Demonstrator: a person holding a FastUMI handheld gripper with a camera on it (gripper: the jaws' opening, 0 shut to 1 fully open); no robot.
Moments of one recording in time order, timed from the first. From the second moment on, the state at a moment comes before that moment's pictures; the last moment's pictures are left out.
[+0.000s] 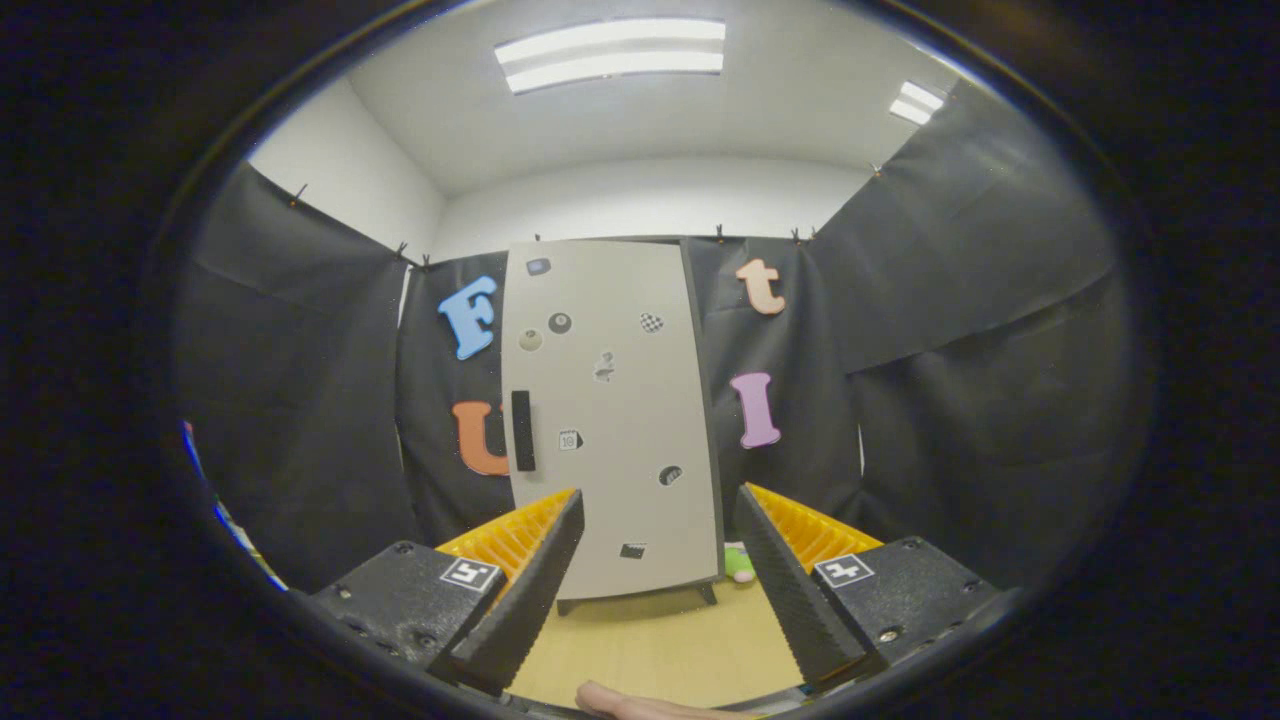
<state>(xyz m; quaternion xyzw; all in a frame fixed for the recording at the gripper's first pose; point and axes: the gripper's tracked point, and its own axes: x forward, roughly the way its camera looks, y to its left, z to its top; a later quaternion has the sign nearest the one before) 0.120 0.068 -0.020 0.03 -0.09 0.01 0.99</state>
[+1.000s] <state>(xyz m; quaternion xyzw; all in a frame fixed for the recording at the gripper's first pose) 0.130 0.075 -0.021 0.03 -0.11 0.06 0.99</state>
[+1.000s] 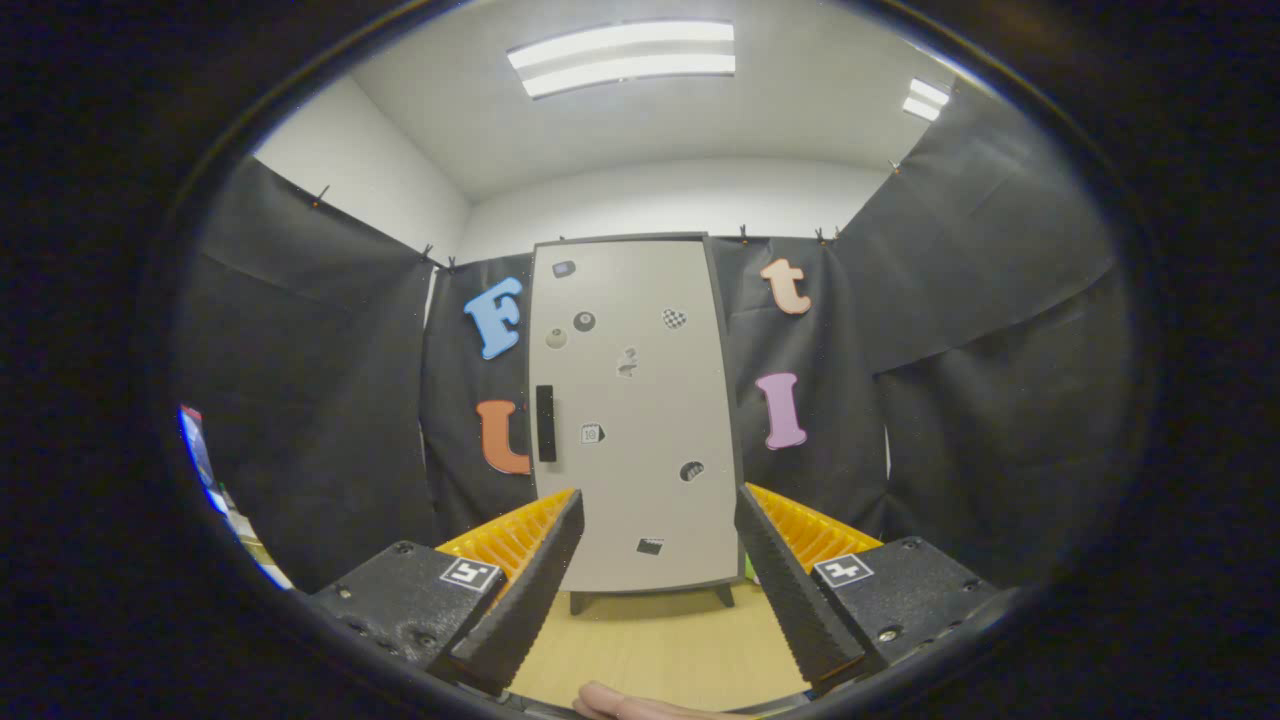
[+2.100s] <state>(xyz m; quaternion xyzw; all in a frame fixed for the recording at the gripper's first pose) 0.189 0.045 -0.027 0.00 -0.11 0.05 0.99</state>
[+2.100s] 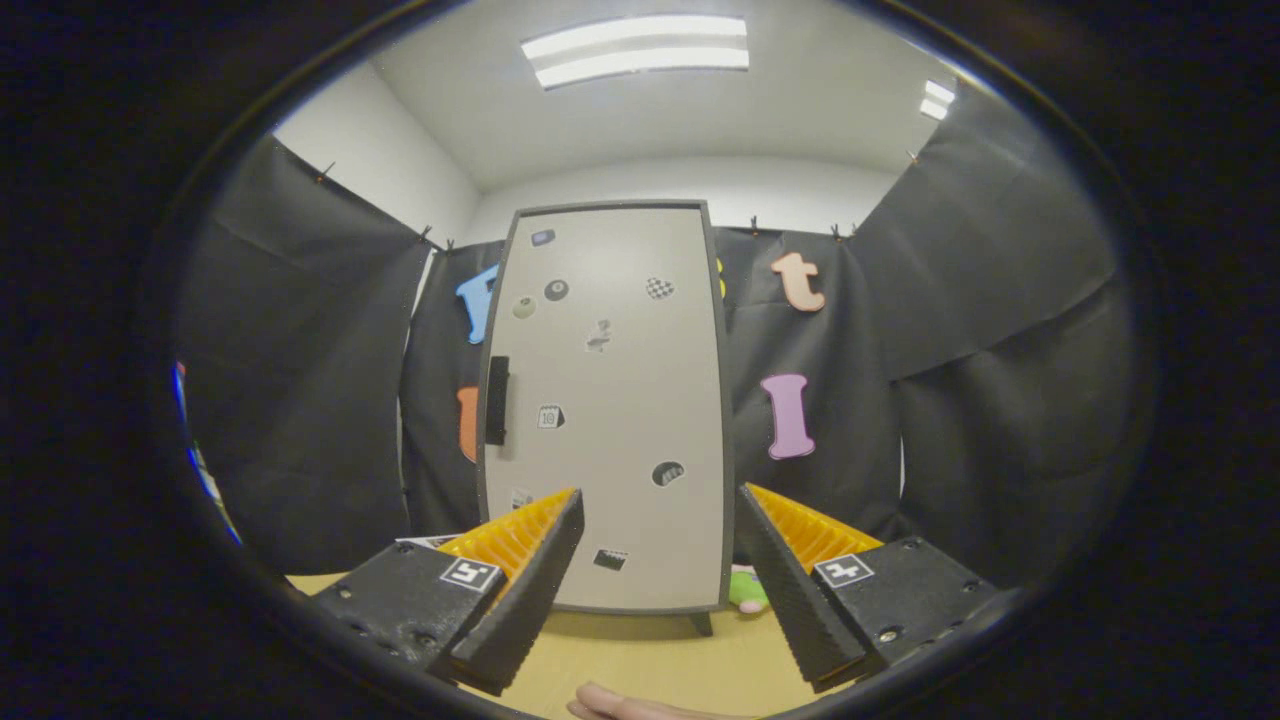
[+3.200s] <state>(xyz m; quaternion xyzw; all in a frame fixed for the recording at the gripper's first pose) 0.231 0.055 -0.061 0.04 -0.05 0.10 0.99</state>
